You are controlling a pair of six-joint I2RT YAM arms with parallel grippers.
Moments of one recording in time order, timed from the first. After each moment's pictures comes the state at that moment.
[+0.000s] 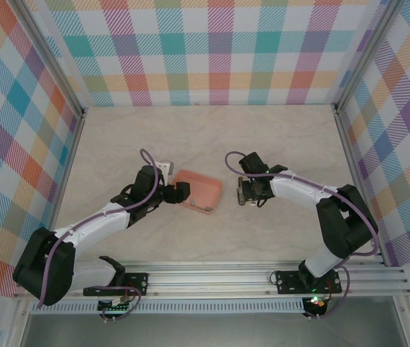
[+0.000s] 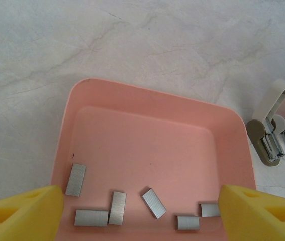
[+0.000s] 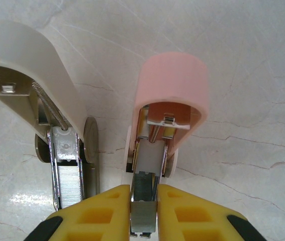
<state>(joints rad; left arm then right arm) -0.52 1.23 0.61 -0.03 0.07 -0.39 0.56 1.60 0.96 -0.58 0.17 0.41</state>
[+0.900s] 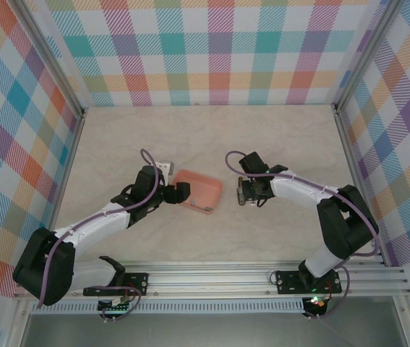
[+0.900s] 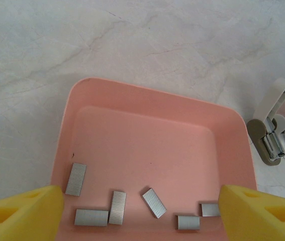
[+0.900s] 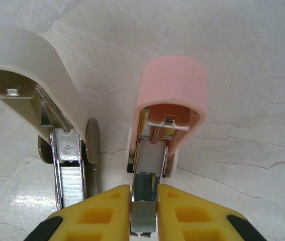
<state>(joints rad) -0.53 1.23 0.61 -0.03 0.06 -0.39 0.56 1.59 0.96 -0.58 0.17 0.43</state>
